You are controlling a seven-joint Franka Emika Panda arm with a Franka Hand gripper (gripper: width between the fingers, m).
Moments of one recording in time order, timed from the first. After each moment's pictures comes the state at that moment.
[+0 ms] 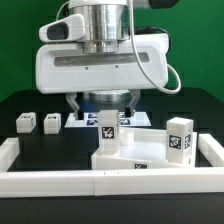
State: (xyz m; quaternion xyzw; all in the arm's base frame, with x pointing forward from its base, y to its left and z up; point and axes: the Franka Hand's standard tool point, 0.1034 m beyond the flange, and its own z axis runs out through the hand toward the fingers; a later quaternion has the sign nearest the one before) arm 0.580 -0.039 0.086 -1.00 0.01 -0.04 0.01
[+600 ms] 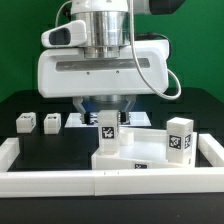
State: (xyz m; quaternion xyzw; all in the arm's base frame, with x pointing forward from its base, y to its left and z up) arm 0.578 -0.035 0.081 -1.00 0.02 -0.04 0.01
